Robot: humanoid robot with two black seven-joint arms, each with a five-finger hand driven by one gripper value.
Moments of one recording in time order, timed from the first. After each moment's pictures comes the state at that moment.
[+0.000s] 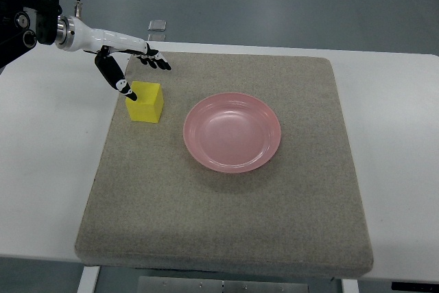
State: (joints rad) left arm -1.33 0.59 -0.04 -0.82 1.31 -0.57 -0.45; right arm 0.02 0.00 -0.03 0.16 0.01 0.00 0.08
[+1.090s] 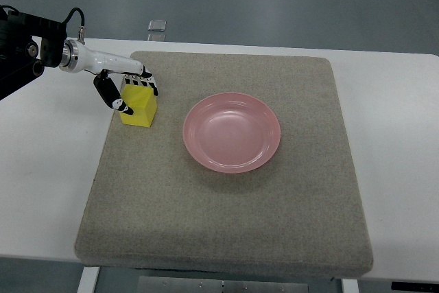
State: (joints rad) left arm -1.25 0.57 -0.03 -0.80 1.44 -0.45 -0.45; right arm 0.02 0.00 -0.03 0.16 0.01 0.00 0.08
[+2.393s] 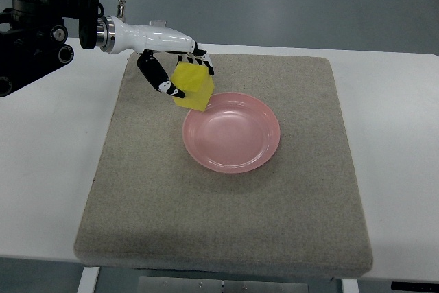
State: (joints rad) left arm -1.32 0.57 -0.12 -1.08 1.42 -0.35 -0.45; right arm 0.02 0.00 -0.03 0.16 0.01 0.00 0.08
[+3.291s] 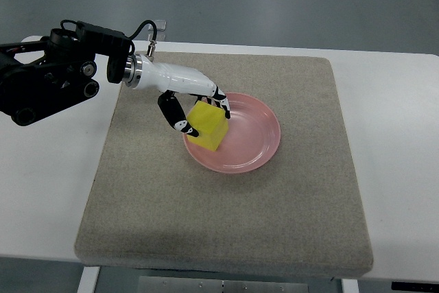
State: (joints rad) left arm -1.24 0.48 -0.11 -1.09 1.52 -0.35 -0.44; right arm 0.02 0.00 -0.03 0.16 0.01 0.00 0.08
